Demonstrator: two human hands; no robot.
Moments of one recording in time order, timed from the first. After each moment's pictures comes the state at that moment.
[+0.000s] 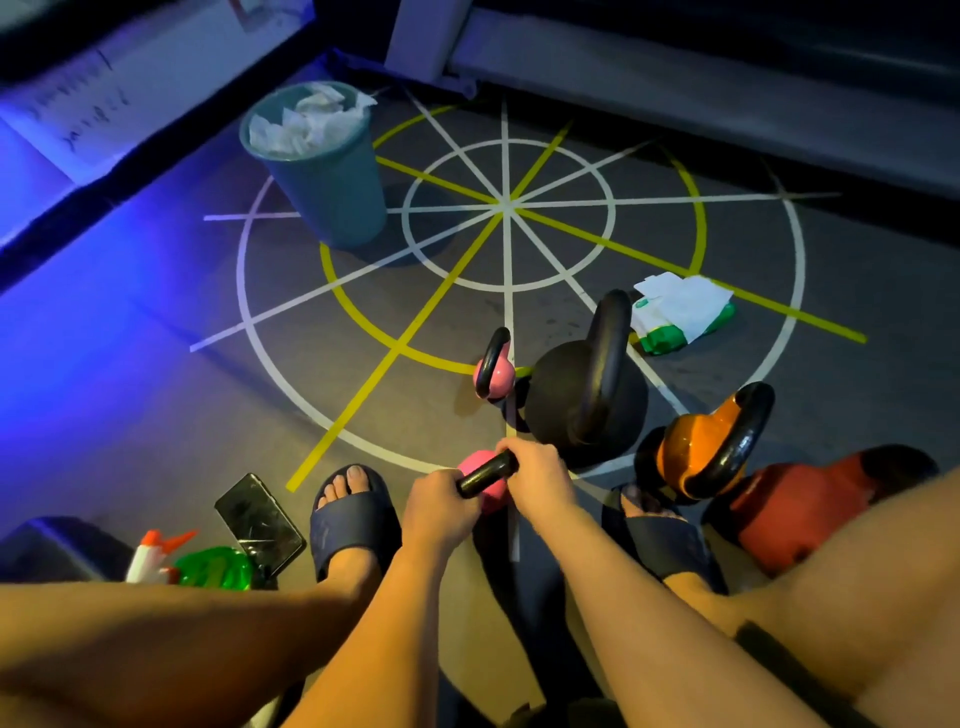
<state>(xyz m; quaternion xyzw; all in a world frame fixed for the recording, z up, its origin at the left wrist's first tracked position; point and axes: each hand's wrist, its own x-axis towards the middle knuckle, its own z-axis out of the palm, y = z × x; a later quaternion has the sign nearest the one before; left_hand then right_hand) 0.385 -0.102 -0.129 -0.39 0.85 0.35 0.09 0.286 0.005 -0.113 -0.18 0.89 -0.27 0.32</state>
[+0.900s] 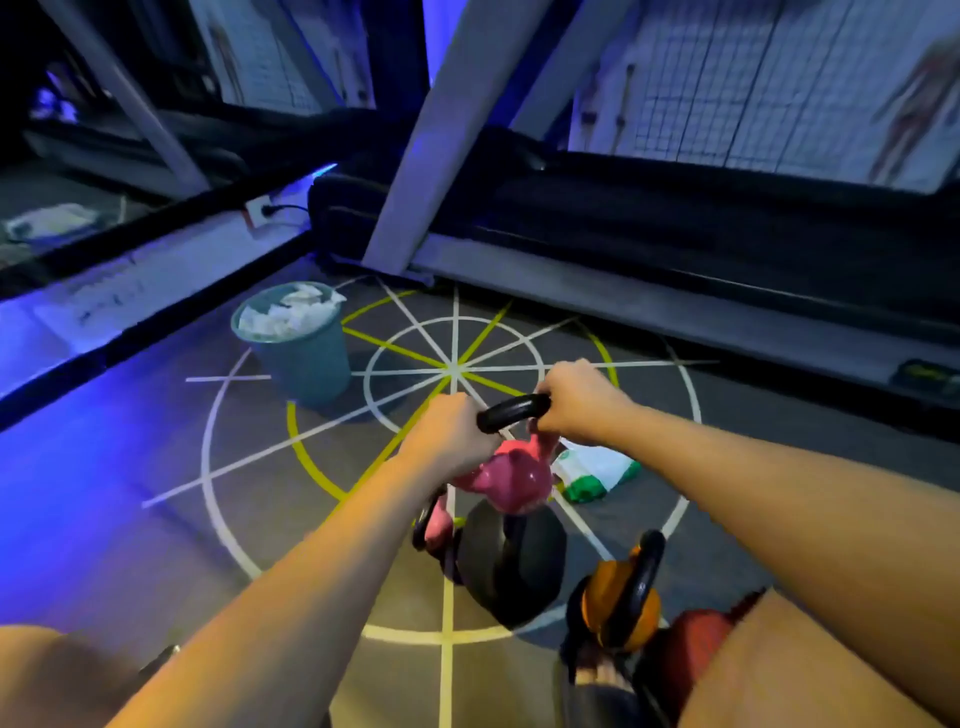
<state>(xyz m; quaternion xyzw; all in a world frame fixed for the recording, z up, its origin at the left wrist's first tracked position) 0.198 -0.085 0.116 -0.18 0.95 0.23 -0.01 0.091 0.057 0.142 -0.34 0.93 -0.12 0.10</state>
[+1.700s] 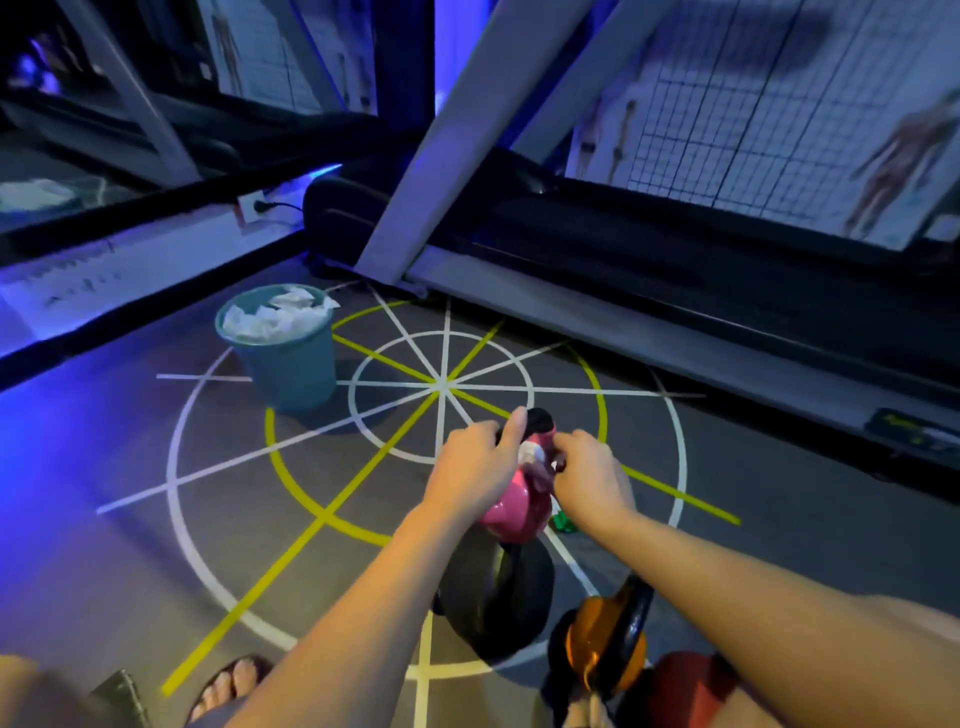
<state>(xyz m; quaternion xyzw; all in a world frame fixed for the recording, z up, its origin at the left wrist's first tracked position) 0.185 -0.068 0.093 -0.22 0.88 0.41 -0.10 0.121 0.069 0.093 -0.24 0.94 -0.22 0.06</state>
